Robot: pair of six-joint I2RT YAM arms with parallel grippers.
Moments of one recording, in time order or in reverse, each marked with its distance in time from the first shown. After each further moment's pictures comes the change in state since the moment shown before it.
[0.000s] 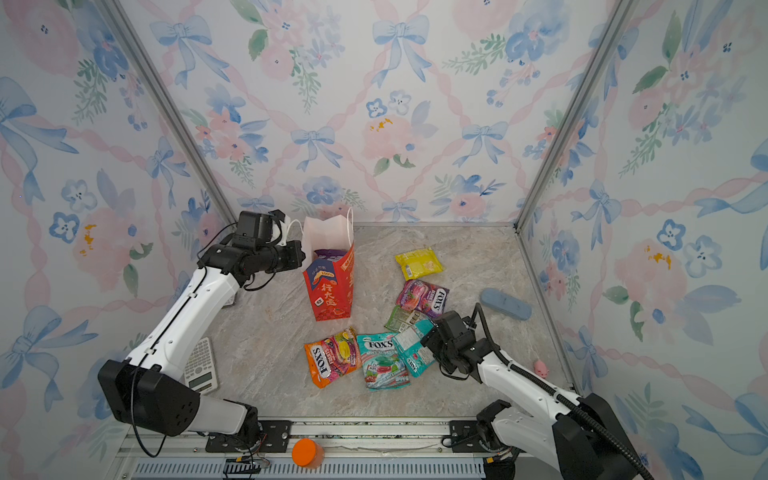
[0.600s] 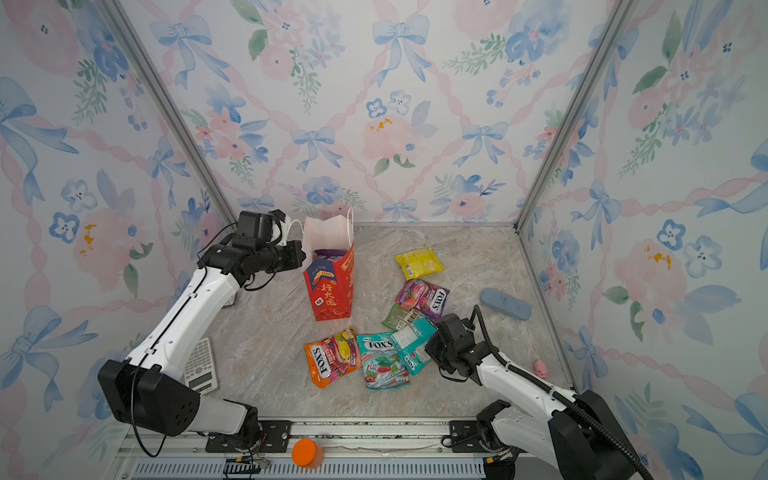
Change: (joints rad) left arm 0.000 0.000 0.000 0.003 0.007 0.000; right arm 0.000 0.016 -0.034 0.068 -0.011 -0.016
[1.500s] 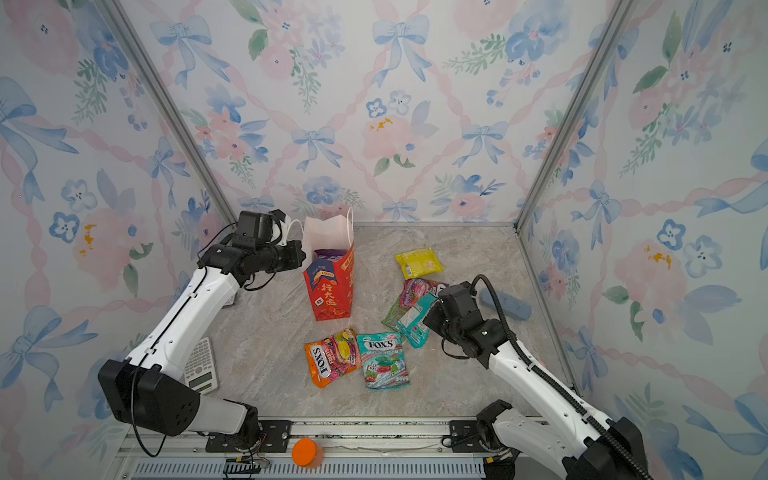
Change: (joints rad) left arm 0.000 0.000 0.000 0.000 0.000 0.000; right arm 0.002 -0.080 0.381 -0.271 0.093 -0.259
